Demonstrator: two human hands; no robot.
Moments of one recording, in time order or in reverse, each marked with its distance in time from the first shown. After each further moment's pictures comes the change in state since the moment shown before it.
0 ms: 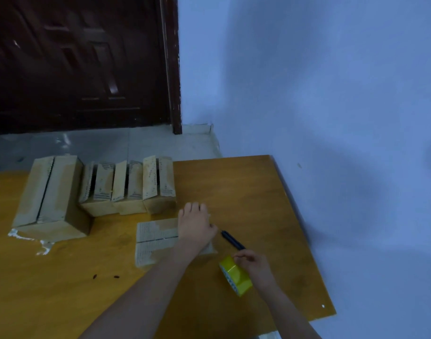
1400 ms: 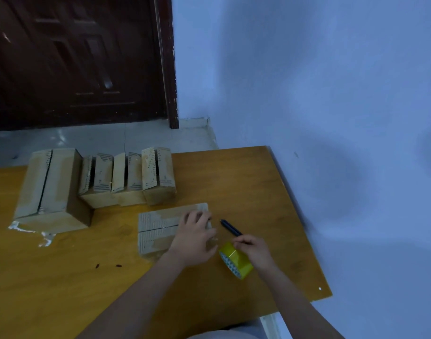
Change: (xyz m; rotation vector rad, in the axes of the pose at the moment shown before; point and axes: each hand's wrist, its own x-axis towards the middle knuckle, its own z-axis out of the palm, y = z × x) left_hand -0.051 -0.030 0.020 0.154 0.092 0.474; right_hand -0.004 -0.011 -0.001 -0.028 -0.064 0.053
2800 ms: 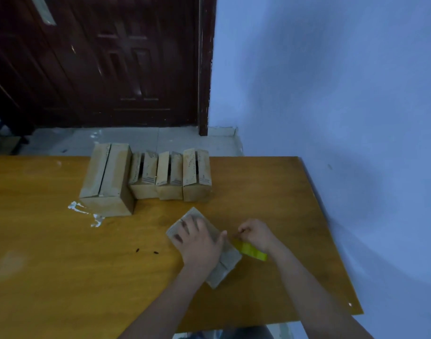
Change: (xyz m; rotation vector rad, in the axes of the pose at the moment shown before) left_hand -0.053 0.007 -0.033 -0.228 -0.100 -0.888; right_hand 0.011 -0.068 0.046 -0.613 -0.228 -0.271
